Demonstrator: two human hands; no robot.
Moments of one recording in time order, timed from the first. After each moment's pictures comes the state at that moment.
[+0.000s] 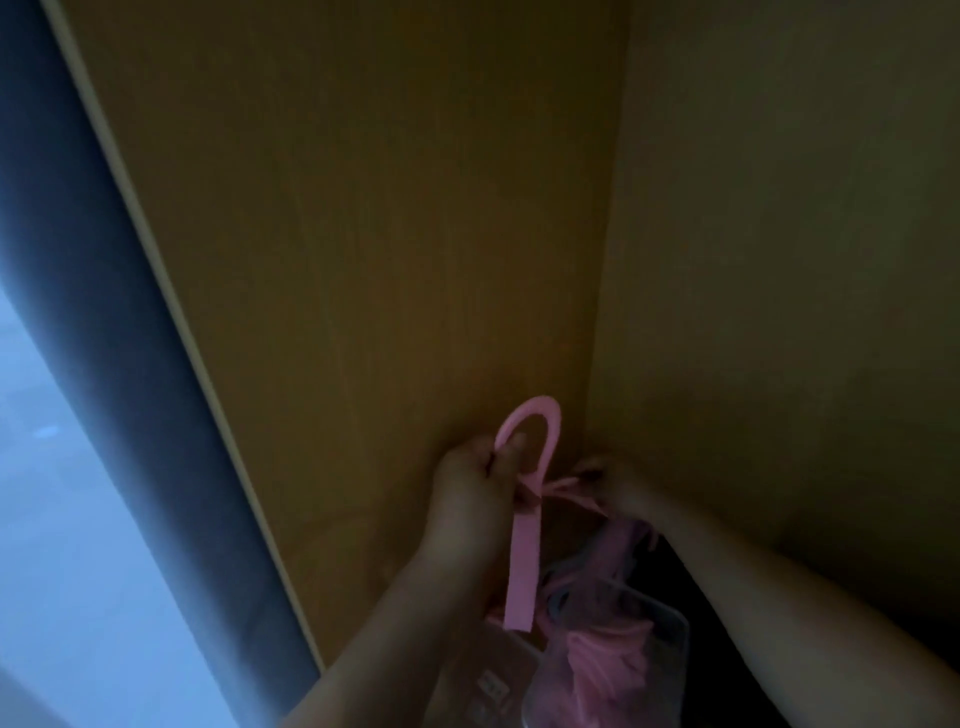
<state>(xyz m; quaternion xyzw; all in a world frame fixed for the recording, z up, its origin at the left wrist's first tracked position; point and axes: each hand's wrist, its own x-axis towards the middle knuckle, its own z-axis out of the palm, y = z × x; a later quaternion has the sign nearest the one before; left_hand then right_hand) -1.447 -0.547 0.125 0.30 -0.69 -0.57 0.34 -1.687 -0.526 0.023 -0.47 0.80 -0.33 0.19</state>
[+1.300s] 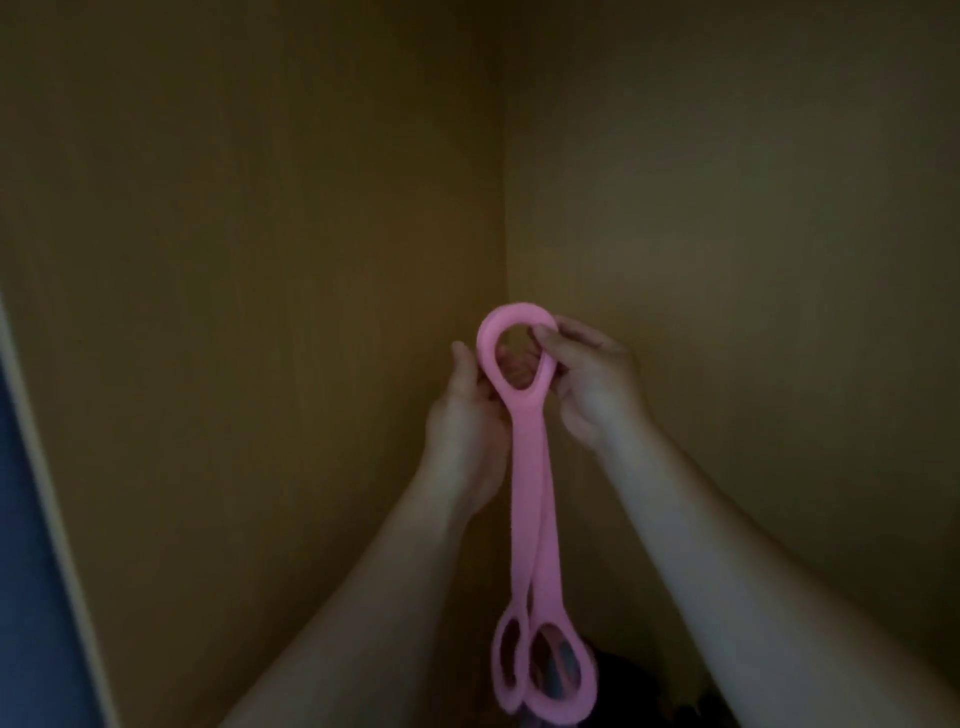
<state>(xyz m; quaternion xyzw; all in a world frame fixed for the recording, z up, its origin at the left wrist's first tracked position) -1.549 -0.561 0.266 -0.01 -0.49 -0.78 0.39 -1.650 -0.504 0.290 -0.31 0.35 -0.87 0.15</state>
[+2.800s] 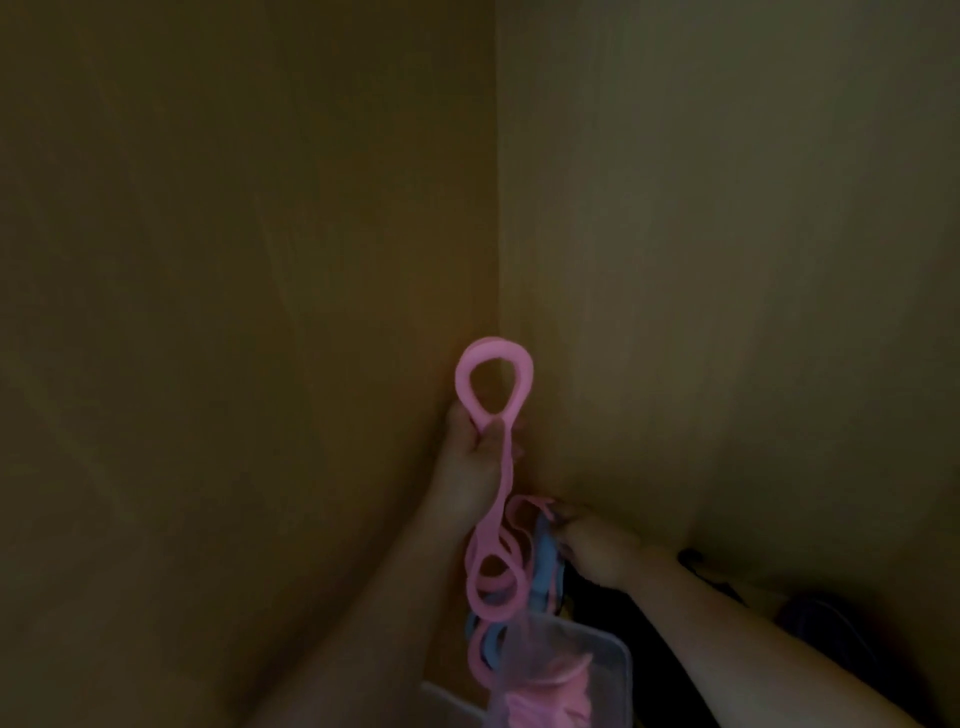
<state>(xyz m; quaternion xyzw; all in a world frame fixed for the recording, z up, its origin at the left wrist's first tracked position) -1.590 -0.597 0.082 0.18 -0.65 -0.66 0.33 -1.727 -0.482 -0.050 -0.47 0.86 -0.15 0.12</state>
